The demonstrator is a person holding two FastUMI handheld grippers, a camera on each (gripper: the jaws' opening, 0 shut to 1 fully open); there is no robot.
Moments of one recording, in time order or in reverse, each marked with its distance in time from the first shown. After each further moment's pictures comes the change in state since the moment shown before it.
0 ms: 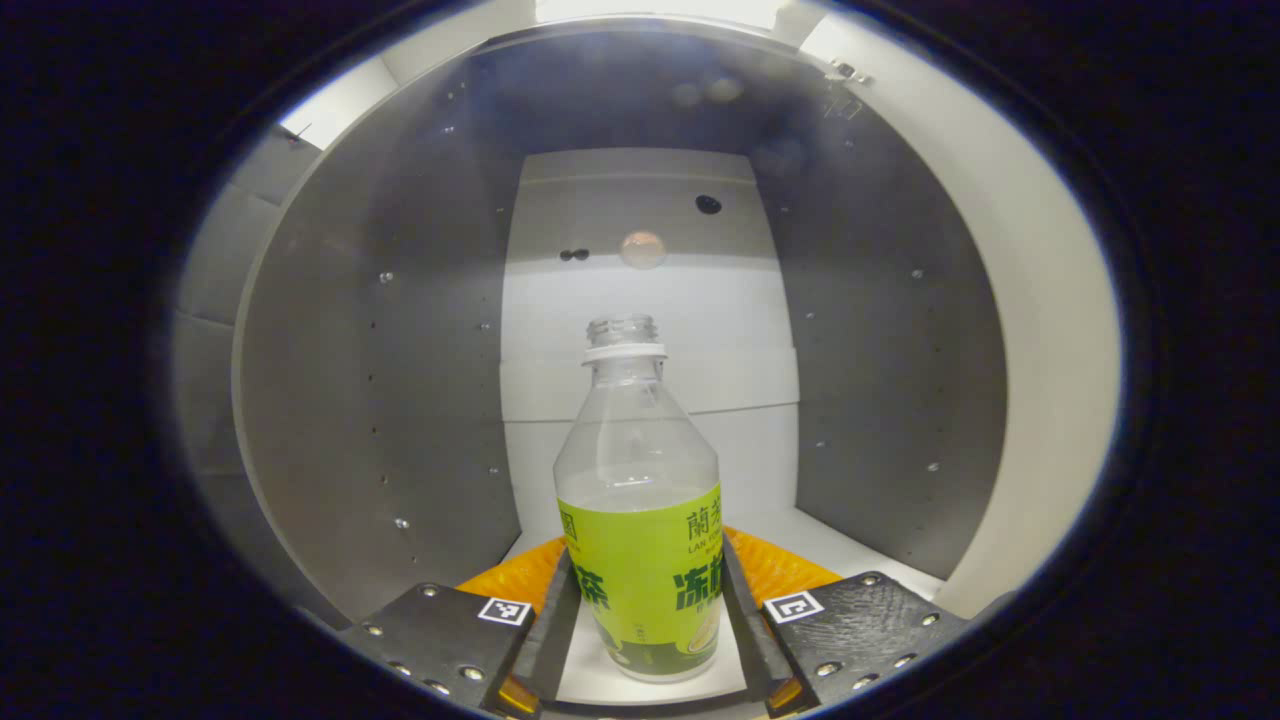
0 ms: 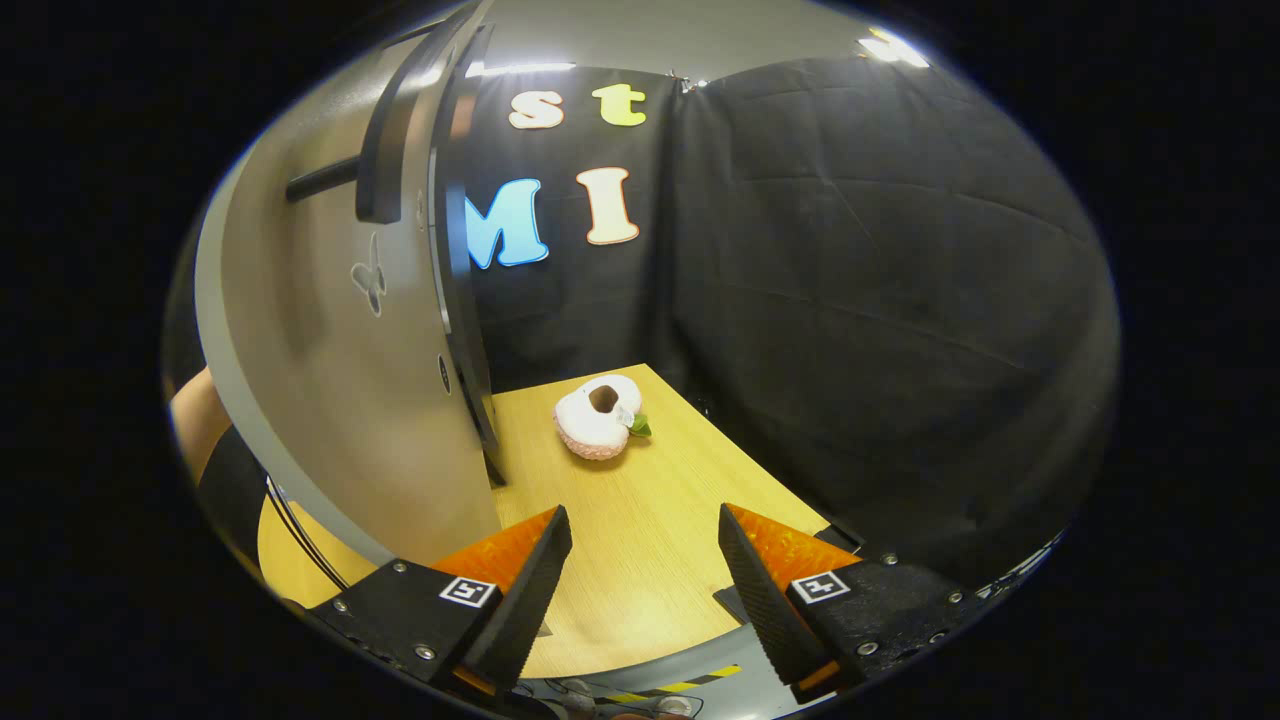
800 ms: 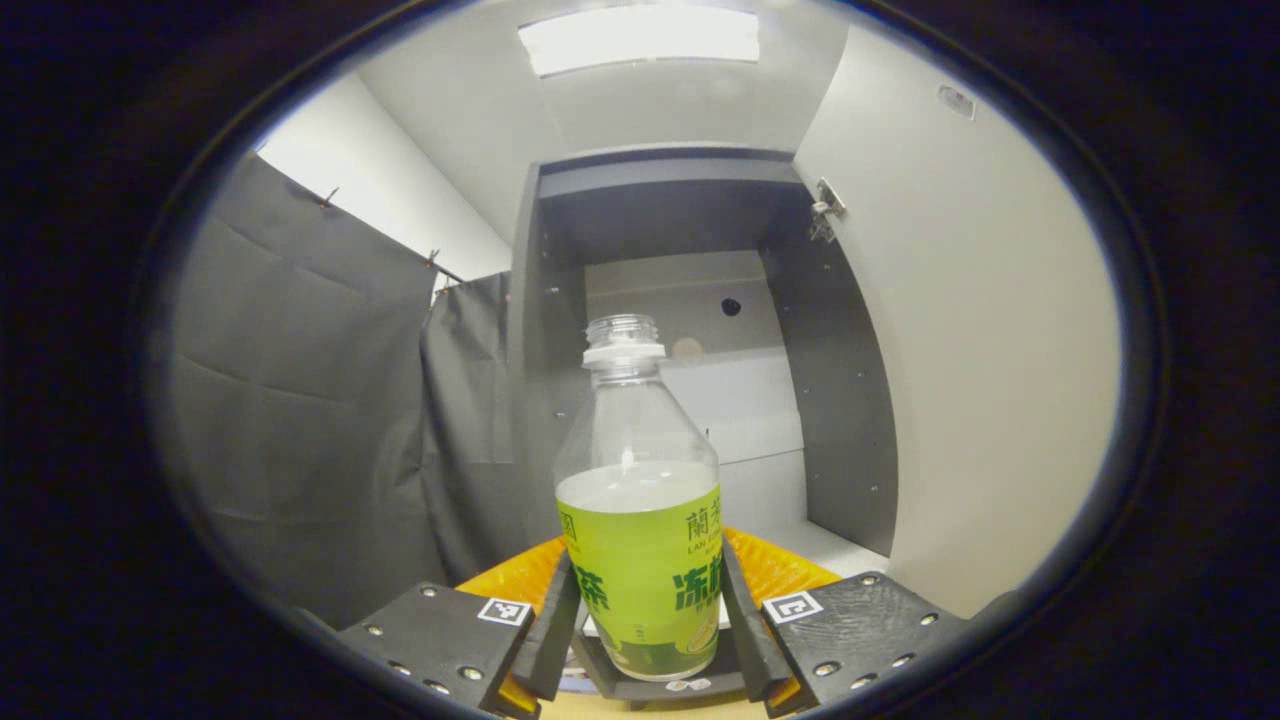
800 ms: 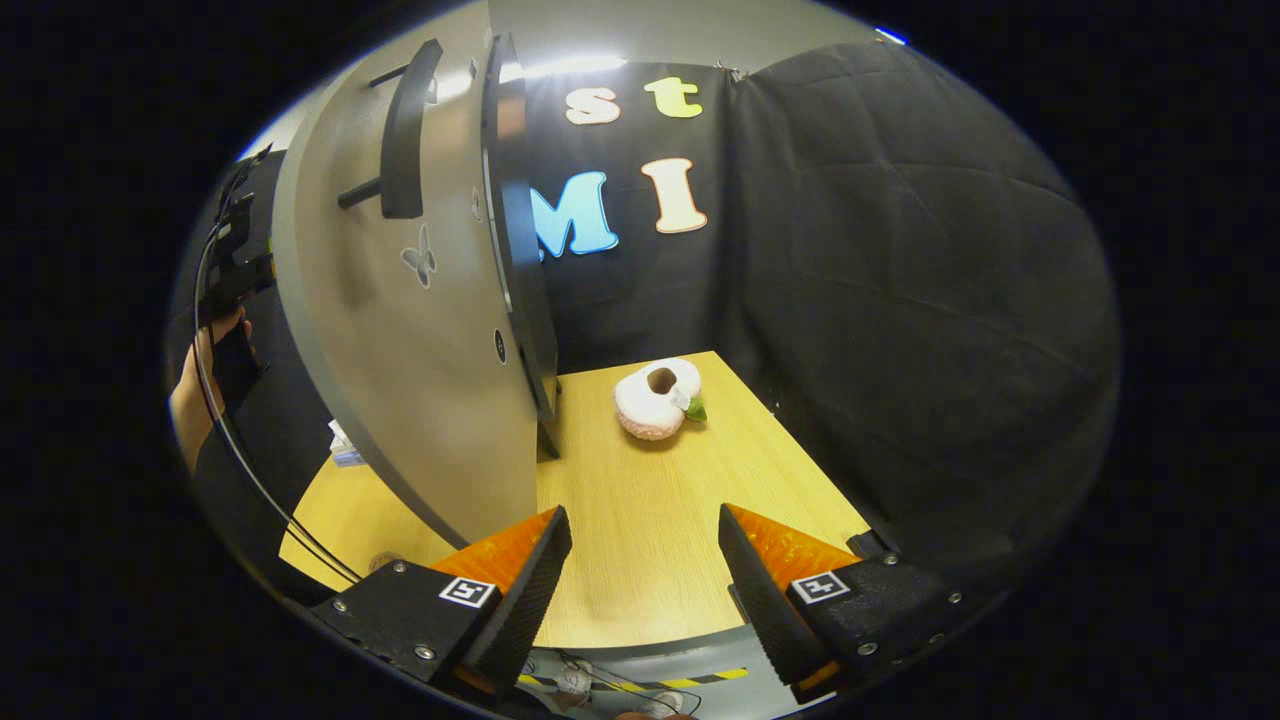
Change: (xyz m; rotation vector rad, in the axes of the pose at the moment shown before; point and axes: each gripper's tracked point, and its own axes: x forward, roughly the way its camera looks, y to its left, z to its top) left arm 0.002 0.015 0.016 0.079 -0.124 0.141; right arm -0.016 -0.024 -0.024 -0.048 0.041 0.263
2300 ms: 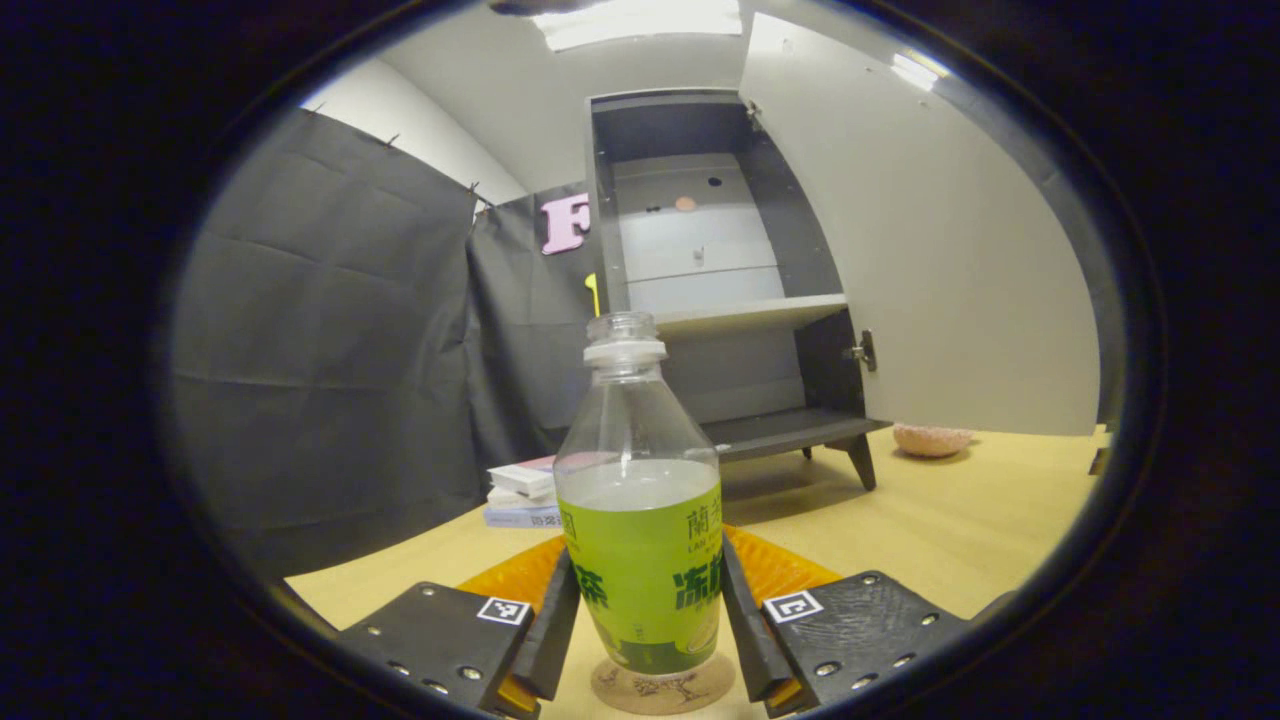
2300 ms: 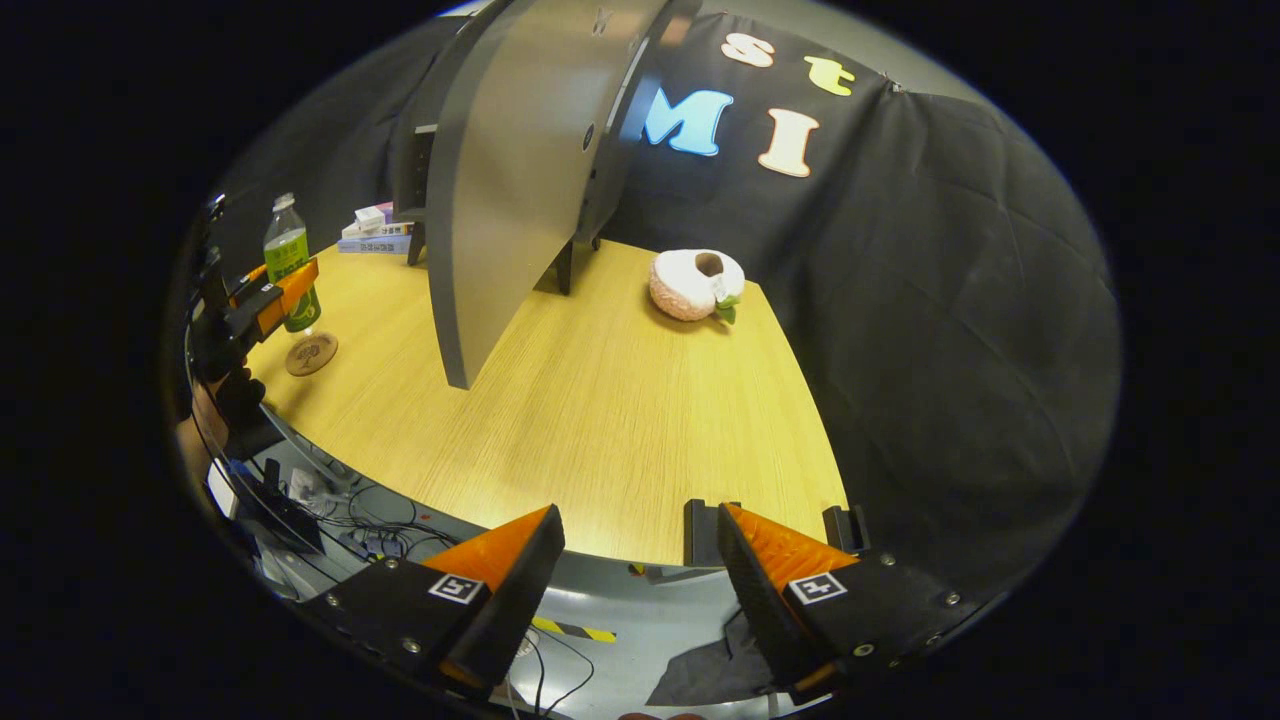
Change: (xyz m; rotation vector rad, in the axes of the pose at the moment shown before) left arm 0.000 0.008 -0.025 0.015 0.178 0.035; right arm 0.033 -0.029 -0.143 -0.425 0.234 0.016
